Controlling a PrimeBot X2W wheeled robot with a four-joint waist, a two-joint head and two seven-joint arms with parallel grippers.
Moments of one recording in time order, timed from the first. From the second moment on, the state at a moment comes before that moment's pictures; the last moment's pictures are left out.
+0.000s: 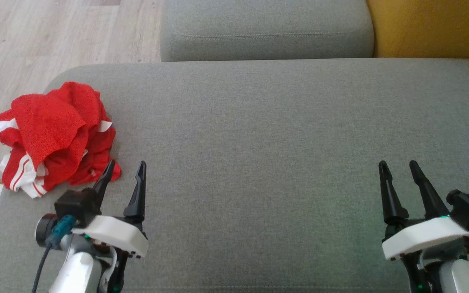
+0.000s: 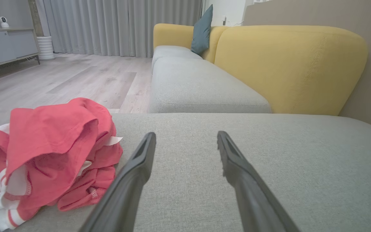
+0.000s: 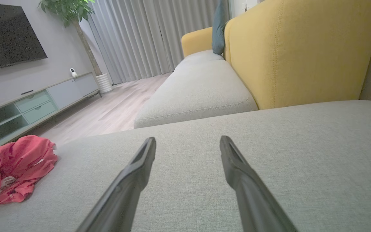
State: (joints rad) left arm -0.11 0.19 -0.28 0.24 -0.32 0.01 -0.21; right arm 0.03 -0.07 0.01 0.05 0.30 0.13 0.02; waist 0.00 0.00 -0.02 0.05
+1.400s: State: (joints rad) left arm -0.11 0.19 -0.31 0.29 -0.26 0.05 -0.24; right arm 0.07 -0.04 -0.04 -0.02 0.14 0.13 0.01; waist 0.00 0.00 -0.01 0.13
